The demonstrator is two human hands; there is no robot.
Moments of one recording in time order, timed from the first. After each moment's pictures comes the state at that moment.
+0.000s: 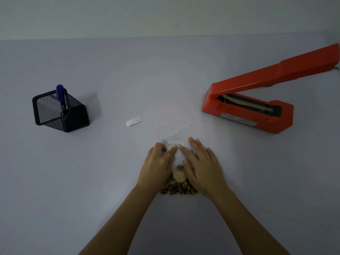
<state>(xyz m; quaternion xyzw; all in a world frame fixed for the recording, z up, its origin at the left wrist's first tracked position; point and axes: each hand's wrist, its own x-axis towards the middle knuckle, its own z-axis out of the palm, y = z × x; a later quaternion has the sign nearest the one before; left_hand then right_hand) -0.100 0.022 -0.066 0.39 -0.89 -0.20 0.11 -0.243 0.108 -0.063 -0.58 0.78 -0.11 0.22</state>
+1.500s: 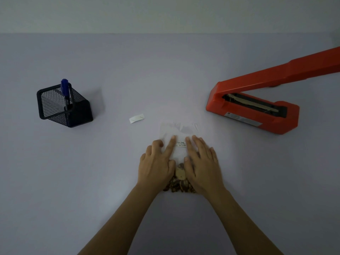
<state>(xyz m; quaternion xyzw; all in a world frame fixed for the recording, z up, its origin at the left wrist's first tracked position) -0.094 0.024 -0.057 0.46 -0.86 -0.21 -0.02 -0.229 0.103 -0.066 -0.54 0.80 -0.14 0.20</state>
